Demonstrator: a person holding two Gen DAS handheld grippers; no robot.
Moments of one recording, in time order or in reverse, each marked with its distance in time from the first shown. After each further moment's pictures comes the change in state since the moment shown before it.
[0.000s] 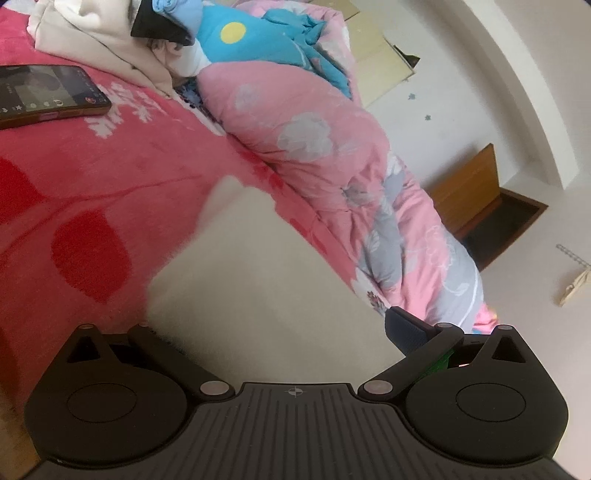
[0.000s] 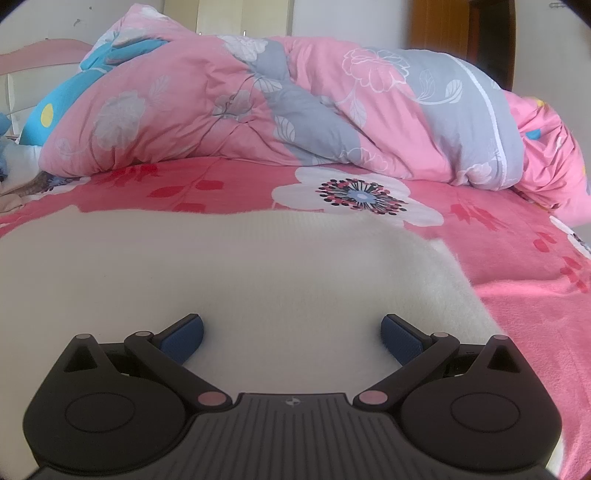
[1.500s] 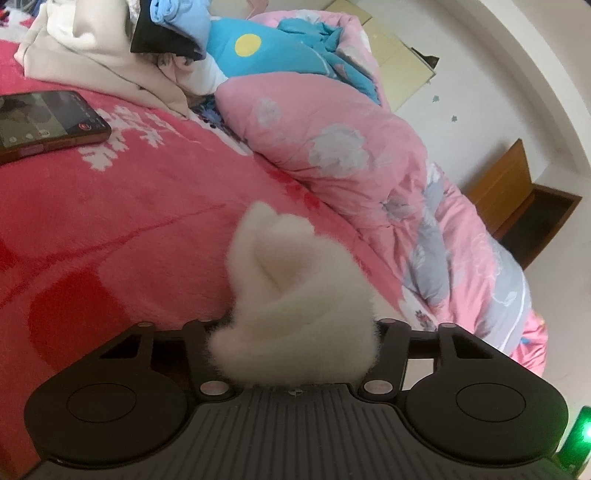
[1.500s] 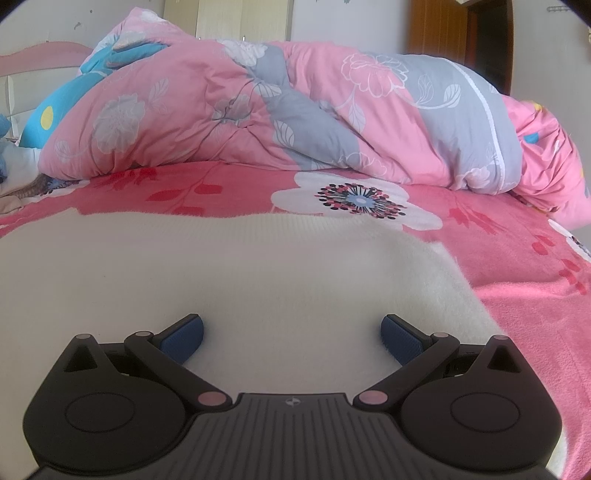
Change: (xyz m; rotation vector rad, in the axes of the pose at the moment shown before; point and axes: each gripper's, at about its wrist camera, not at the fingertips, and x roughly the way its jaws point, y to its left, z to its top) left arm 0.036 0.007 0.016 0.076 -0.053 0.139; right arm 0.000 0.002 -0.002 0.000 -0.022 -0.005
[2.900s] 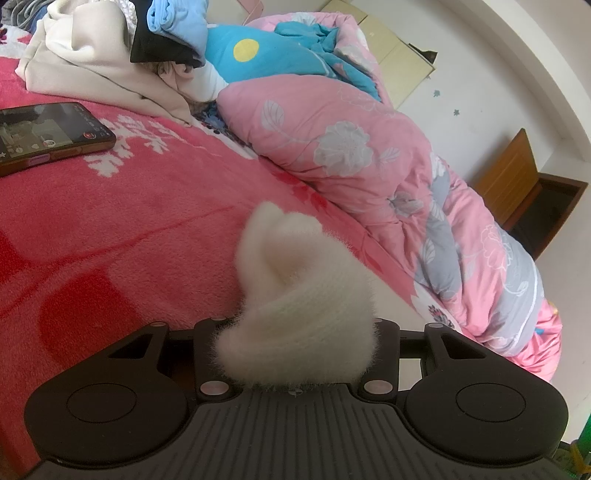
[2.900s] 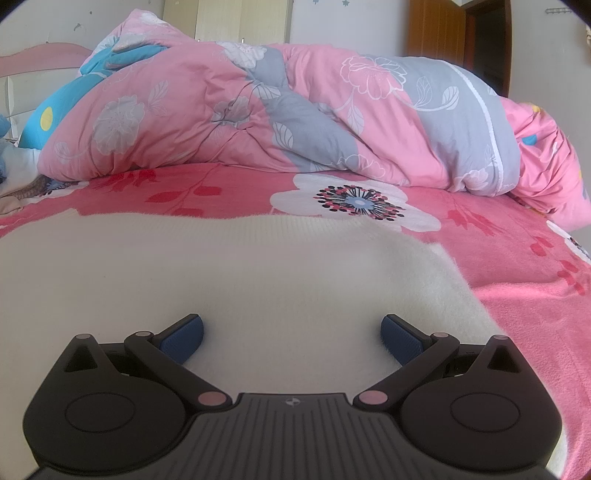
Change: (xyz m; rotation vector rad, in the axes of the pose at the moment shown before) left arm -0.001 -0.001 -0.004 0.044 -0.010 0.032; right arm 0.000 0.001 -0.001 -0.001 -0.010 -0.004
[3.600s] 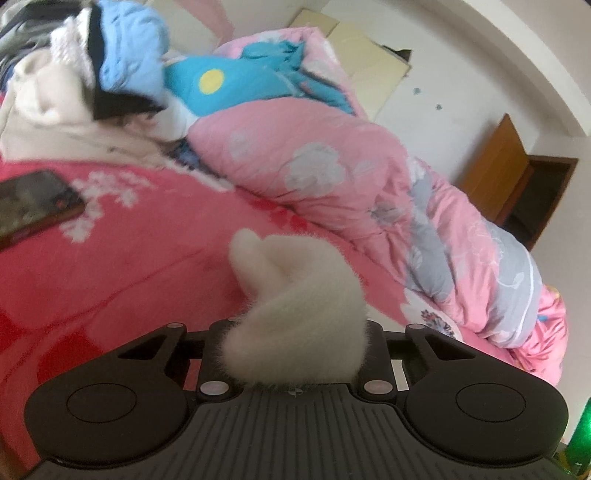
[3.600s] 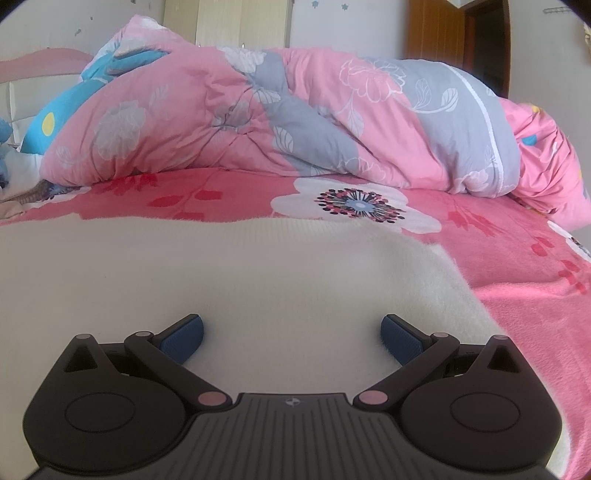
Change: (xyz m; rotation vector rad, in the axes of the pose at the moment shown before) left arm -0.012 -0.041 0.016 0.131 -0.048 0.002; right arm -0.002 -0.002 -0.003 0.010 -0.021 0.011
